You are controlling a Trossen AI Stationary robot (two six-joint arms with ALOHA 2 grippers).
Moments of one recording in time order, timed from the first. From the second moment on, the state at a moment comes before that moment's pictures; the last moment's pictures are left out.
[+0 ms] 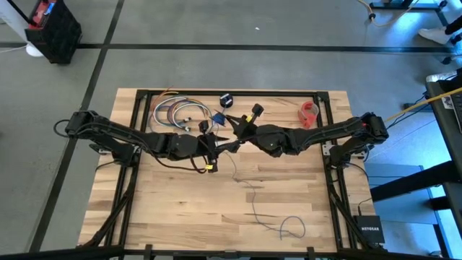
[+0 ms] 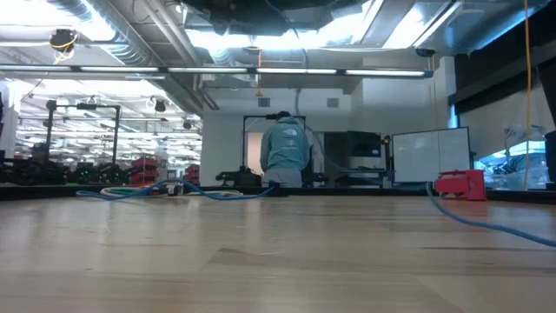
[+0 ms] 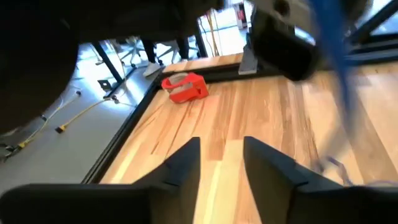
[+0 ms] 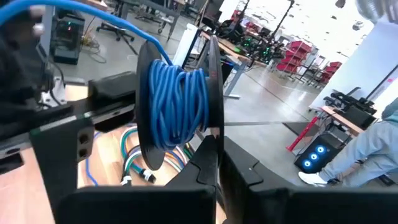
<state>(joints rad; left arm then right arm) -0.18 1.39 0.94 0.14 -0.51 0.14 0.12 1.57 1.21 0.23 0.76 -0.29</state>
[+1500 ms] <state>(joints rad) -0.19 1.22 0.94 0.00 -0.30 0.05 0.12 1.57 1.21 0.24 0.76 -0.32</state>
